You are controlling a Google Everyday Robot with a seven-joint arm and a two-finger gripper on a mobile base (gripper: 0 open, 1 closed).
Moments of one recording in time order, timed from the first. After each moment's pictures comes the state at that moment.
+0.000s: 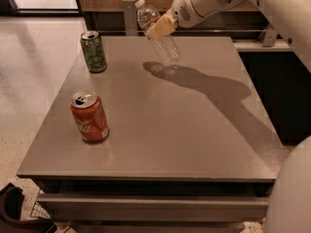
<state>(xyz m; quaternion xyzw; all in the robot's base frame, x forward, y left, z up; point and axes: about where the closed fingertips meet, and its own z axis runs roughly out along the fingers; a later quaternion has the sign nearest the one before) 0.729 -0.030 0.953 -0.45 0.77 0.14 0.42</state>
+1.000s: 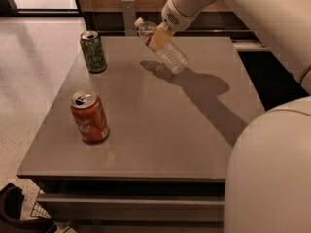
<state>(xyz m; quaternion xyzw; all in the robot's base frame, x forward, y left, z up) 0.734 -0.036 0.915 -0.48 0.82 0.04 0.31</state>
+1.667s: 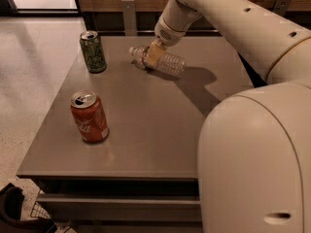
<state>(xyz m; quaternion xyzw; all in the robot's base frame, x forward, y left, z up) 0.748 -0.017 0.853 -0.51 0.82 0.06 0.25</state>
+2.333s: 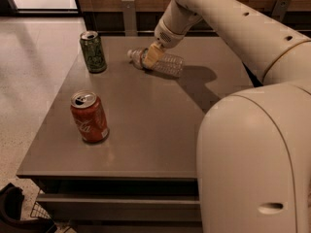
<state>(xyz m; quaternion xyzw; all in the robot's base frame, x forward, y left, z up) 0.752 -0.010 0.843 -0.52 0.82 0.09 0.25</state>
